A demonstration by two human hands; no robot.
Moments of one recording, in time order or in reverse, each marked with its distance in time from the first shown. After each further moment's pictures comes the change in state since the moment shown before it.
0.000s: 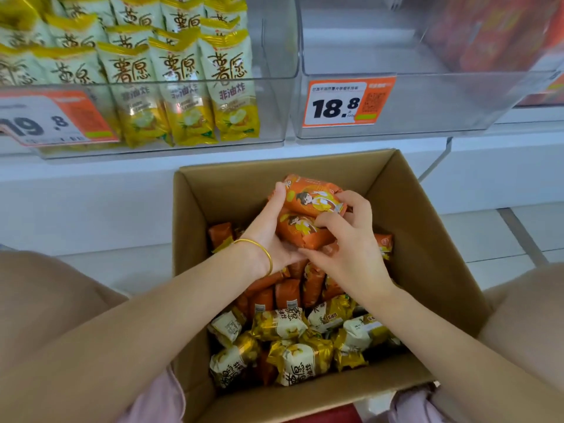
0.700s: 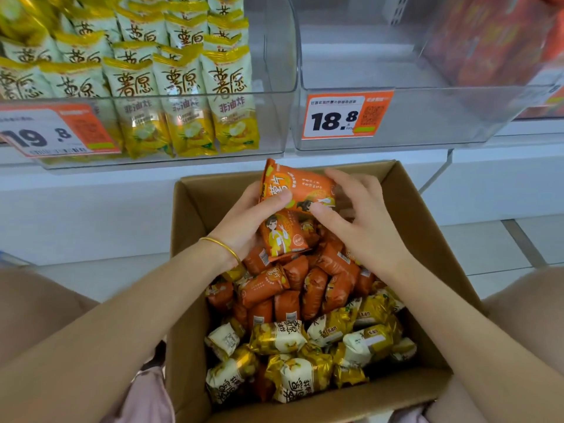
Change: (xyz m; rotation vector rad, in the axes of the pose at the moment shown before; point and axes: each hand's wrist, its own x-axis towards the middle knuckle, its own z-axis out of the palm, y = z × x) left_hand -0.012 0.031 -0.016 0.522 -0.047 0.477; right_hand 0.049 -0.016 -0.038 0.254 -0.132 0.252
